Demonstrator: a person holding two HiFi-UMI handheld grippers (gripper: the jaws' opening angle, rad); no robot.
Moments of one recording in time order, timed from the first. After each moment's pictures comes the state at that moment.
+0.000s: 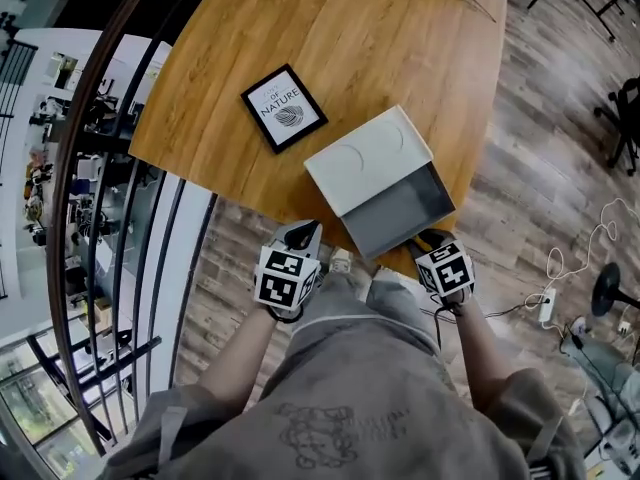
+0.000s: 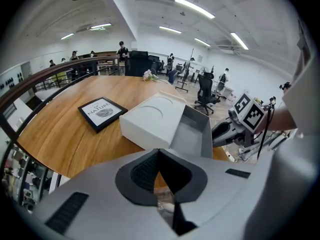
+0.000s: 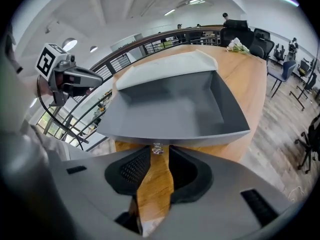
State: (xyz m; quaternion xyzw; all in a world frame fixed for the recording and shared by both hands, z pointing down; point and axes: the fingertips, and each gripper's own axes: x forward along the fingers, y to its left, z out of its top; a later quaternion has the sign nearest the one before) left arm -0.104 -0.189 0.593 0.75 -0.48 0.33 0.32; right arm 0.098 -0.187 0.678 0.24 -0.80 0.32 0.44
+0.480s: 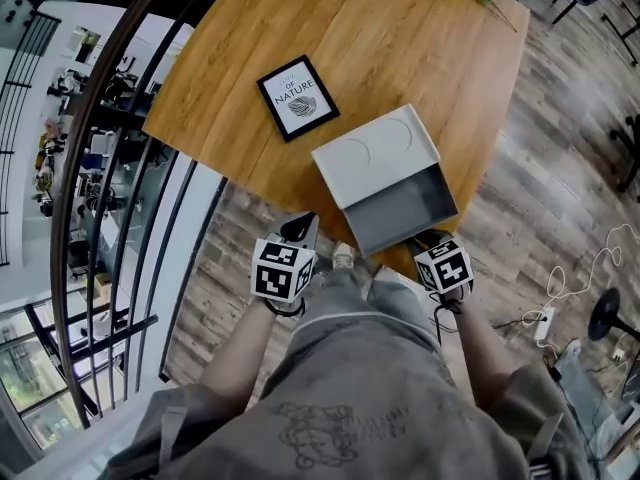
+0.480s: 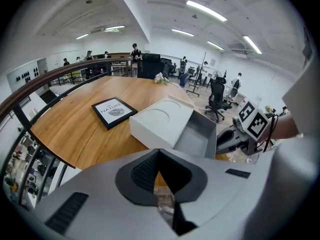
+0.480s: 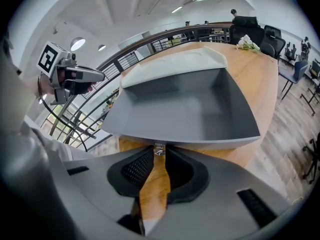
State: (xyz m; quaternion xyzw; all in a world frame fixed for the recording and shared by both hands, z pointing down) left arm -0.111 -0.186 0.581 0.71 -0.54 0.31 0.34; right arm 0.095 -0.187 0.683 0.19 -0.82 0.31 0.45
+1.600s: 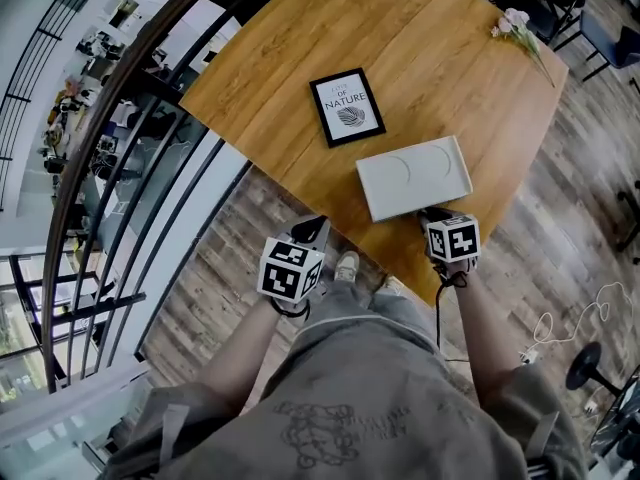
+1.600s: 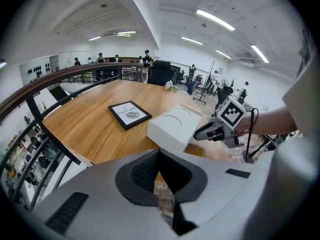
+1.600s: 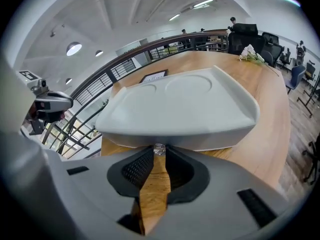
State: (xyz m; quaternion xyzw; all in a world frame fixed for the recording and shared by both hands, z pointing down) left arm -0.154 -0.177 0.557 0.69 -0.58 0.27 0.34; right arm 0.026 -0.283 0.674 0.23 -0.82 0.31 0.42
